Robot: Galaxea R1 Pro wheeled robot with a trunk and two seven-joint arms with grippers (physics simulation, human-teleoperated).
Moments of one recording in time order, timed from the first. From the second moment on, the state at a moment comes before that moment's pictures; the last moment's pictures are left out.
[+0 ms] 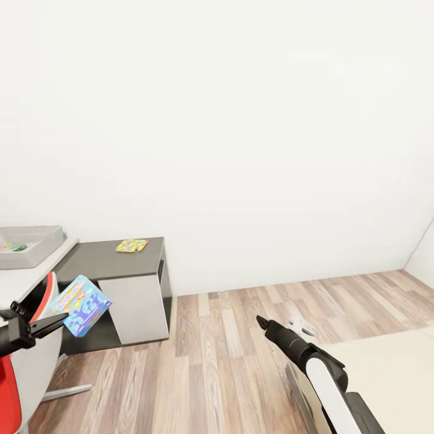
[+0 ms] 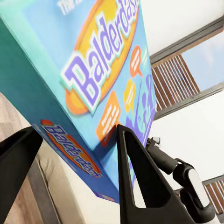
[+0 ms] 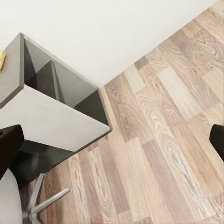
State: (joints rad) left arm -0.36 0.54 0.52 -1.00 0.25 1.00 -1.57; right arm -0.22 -0.04 0.15 -1.48 -0.83 0.50 -0.33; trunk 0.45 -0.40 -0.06
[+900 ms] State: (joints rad) left arm -0.36 0.54 0.52 -1.00 0.26 1.00 -1.57; right arm -0.22 -0.04 0.15 -1.48 -0.83 0.50 -0.33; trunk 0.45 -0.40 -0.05
